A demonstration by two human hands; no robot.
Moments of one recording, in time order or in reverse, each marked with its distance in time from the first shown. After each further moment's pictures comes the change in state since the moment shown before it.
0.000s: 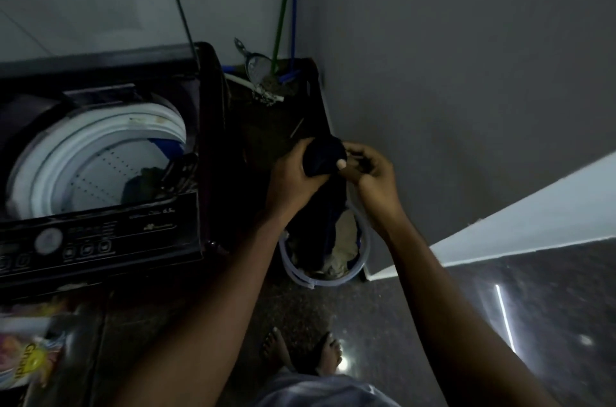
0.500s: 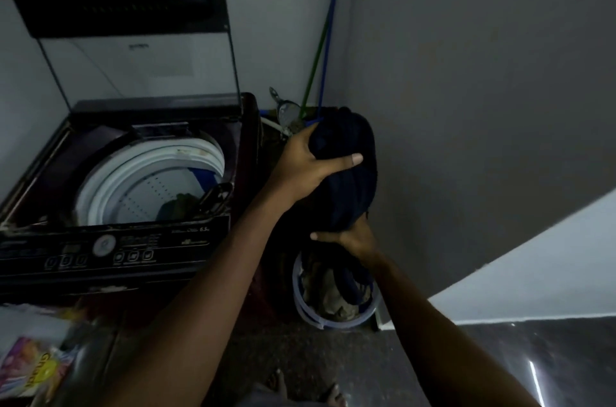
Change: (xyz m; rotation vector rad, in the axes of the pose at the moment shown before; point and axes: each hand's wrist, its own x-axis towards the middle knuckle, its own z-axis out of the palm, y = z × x) left_hand -0.002 0.116 -0.083 -0.462 -0.058 0.084; right_hand 0.003 0.044 0.019 -0.342 -0.307 0.151
